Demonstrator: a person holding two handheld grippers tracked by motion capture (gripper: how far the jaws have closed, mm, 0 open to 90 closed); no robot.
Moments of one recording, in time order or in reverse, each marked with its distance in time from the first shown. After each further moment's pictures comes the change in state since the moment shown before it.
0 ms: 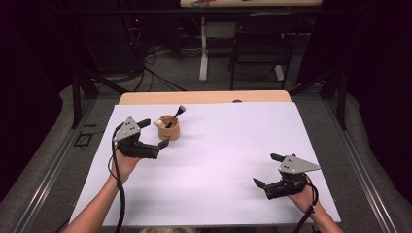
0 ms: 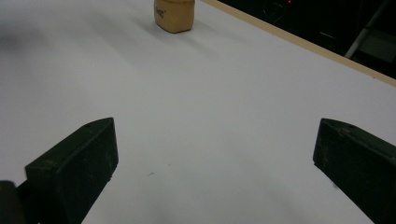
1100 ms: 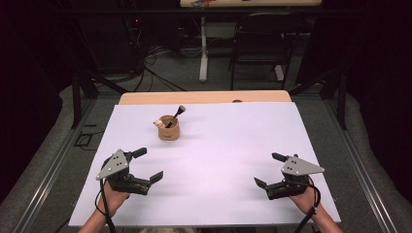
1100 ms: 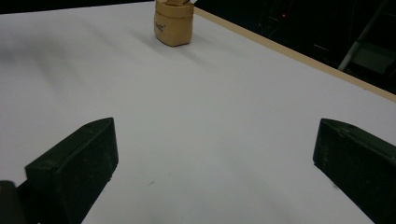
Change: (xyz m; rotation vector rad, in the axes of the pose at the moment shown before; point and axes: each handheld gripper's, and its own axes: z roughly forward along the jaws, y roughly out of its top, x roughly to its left) left arm -0.048 -0.046 -0.054 -0.047 -0.121 -0.037; right arm 0.002 0.001 -0.006 -0.046 -0.010 -0.003
